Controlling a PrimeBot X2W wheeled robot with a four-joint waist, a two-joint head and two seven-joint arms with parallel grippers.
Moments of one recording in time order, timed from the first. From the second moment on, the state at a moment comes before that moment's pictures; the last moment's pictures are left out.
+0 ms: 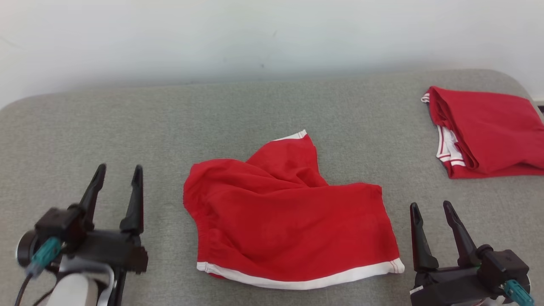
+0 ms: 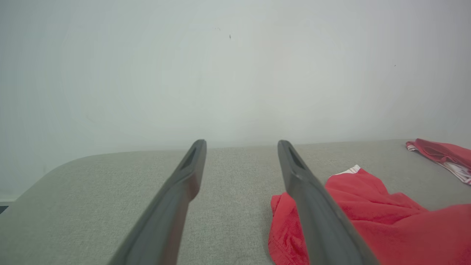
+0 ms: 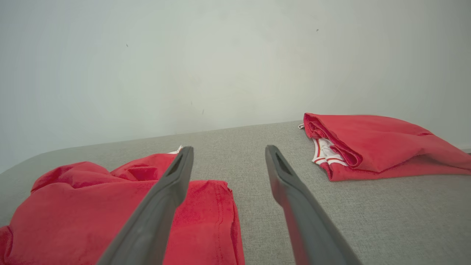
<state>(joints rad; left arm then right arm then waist) -0.35 0.25 -0.14 0.32 -0.32 -0.07 -0.26 -0.06 -0.09 0.04 0.16 0.22 0.13 -0.26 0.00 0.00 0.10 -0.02</state>
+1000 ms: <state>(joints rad) 0.05 0.11 0.07 0.09 -0.17 -0.12 -0.26 0.04 -0.11 0.04 0.16 0.22 0.13 -0.26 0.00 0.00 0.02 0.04</state>
